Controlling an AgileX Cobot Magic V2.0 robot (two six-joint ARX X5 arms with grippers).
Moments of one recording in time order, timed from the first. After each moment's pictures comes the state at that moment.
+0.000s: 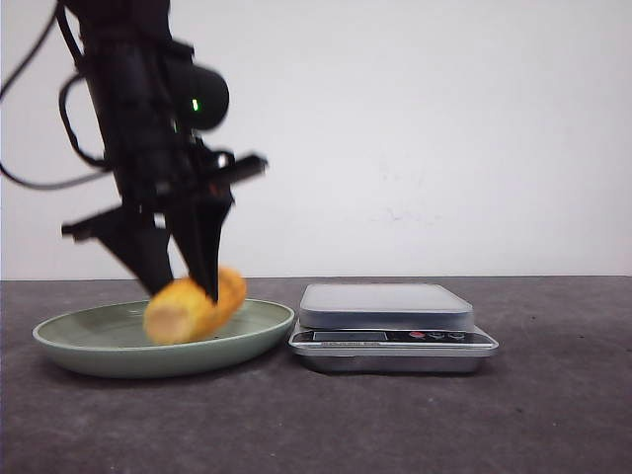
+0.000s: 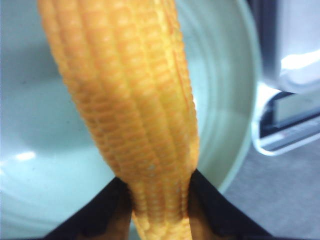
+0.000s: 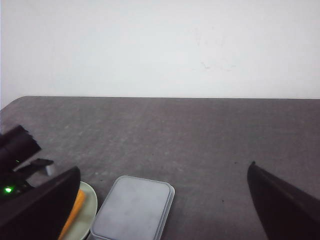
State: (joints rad) left arm -0.47 1.84 1.42 -0.97 0.29 -0.21; right arm 0.09 0.68 1.17 -0.72 -0.27 0.16
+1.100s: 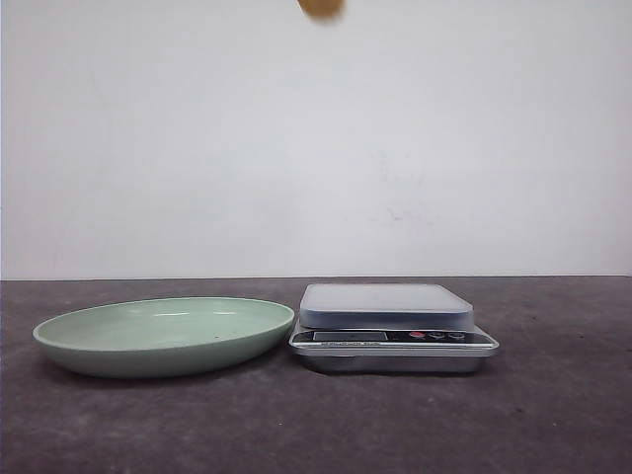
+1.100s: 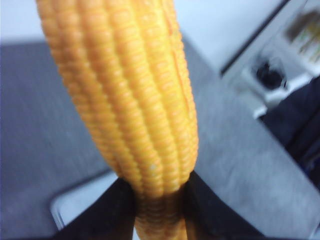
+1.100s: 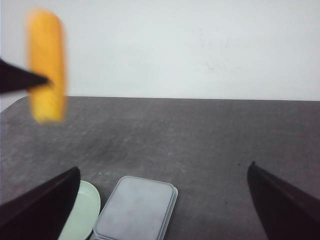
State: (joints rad) left arm -0.57 1.73 1.91 -0.72 0.29 -0.30; right arm 0.10 0.68 1.17 -0.71 -0.27 0.16
